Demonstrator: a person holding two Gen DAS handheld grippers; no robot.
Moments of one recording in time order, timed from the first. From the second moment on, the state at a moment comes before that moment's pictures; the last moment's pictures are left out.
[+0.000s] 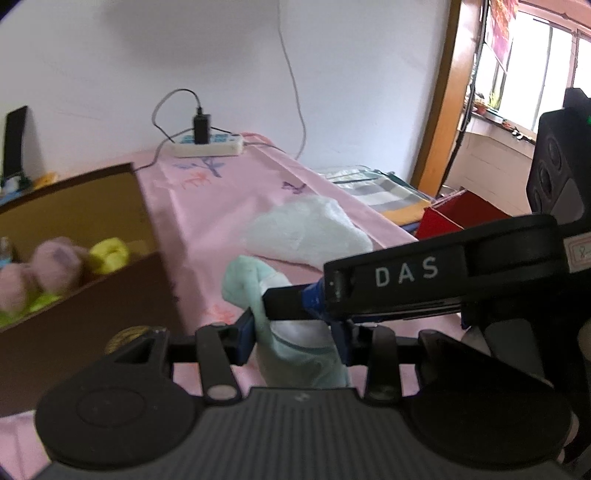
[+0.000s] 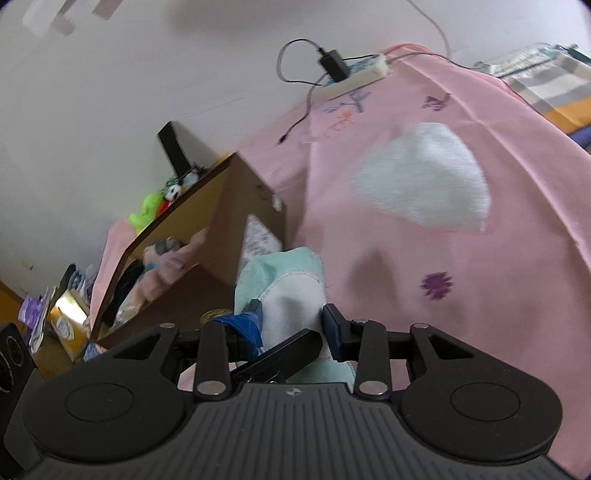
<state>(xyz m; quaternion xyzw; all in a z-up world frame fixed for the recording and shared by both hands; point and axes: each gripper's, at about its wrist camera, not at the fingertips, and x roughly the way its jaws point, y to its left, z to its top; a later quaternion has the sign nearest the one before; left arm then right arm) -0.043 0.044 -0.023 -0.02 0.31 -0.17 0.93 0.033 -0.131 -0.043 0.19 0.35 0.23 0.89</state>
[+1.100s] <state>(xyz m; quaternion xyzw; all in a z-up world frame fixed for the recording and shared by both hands) 0.004 0.138 0.055 0.02 0.25 -0.07 0.96 0.089 -0.028 0.027 0.14 0.27 0.32 0.90</state>
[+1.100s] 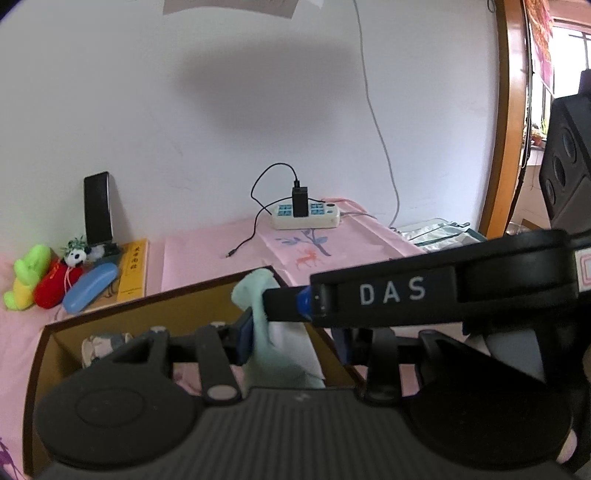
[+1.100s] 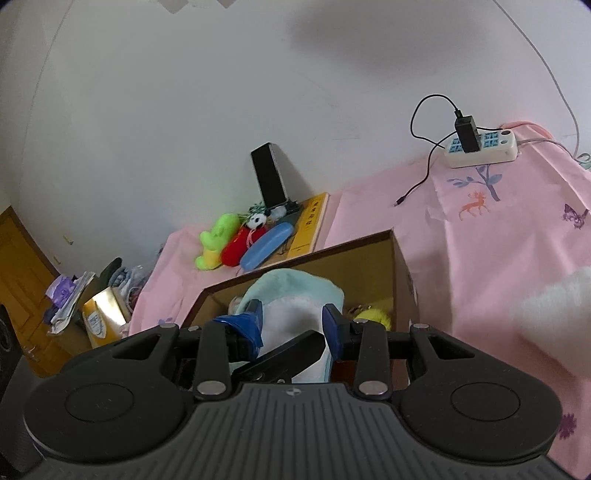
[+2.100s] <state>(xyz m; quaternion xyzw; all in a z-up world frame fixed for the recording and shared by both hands) 0.074 0.159 -0.007 0.01 0.35 -0.02 0.94 0.135 -0.004 -0.011 0.09 0.30 0.27 0.91</state>
